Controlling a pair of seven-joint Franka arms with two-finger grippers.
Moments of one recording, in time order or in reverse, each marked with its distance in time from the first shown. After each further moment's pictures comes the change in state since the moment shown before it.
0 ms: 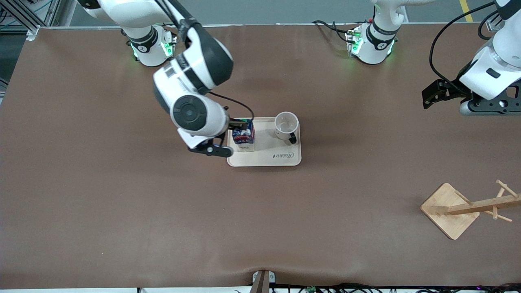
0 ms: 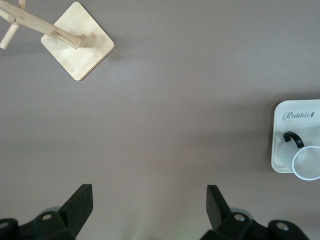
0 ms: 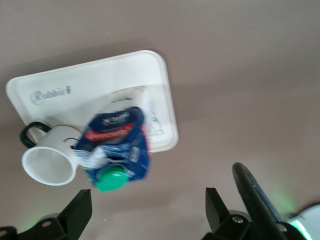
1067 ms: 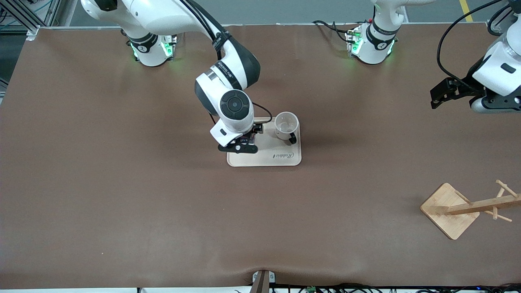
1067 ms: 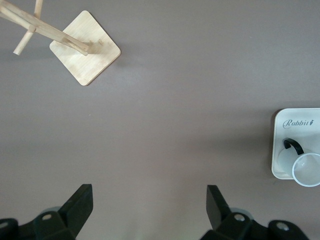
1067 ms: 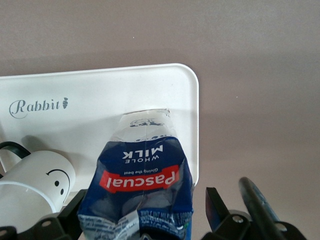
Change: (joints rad) left arm -0.014 -0.006 0.031 0.017 0.000 0.006 0.006; right arm 0.143 0.049 0.017 -0.189 -0.145 0.349 0.000
